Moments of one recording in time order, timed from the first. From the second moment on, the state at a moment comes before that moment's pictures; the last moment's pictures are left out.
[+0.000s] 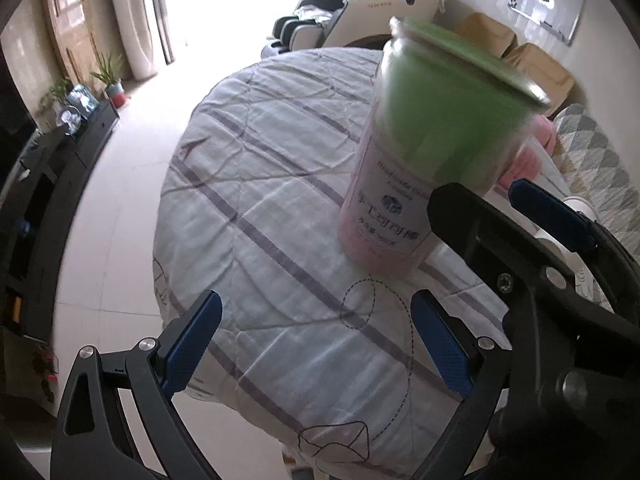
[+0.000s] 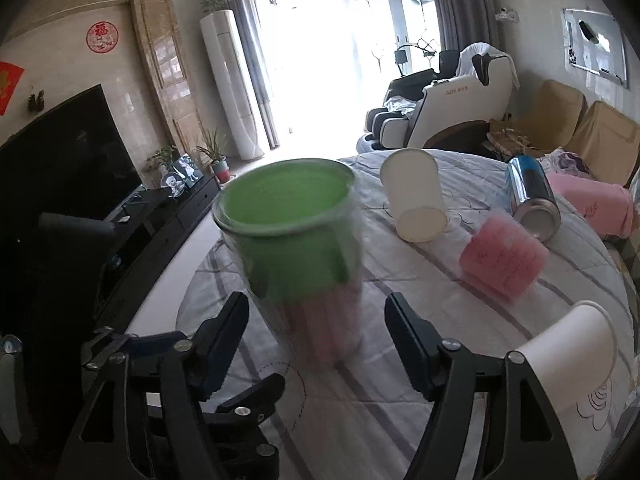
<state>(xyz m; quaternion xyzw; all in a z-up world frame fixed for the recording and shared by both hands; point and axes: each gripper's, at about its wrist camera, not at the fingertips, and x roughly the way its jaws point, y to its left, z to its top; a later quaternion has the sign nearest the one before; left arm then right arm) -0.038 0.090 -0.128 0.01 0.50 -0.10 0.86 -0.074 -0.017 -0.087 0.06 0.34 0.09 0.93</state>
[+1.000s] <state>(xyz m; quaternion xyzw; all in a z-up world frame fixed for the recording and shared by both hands) -0.148 0.081 -0.007 0.02 0.39 -0.05 0.92 -0.189 -0.058 0.007 0.06 0.33 -0.09 0.94</state>
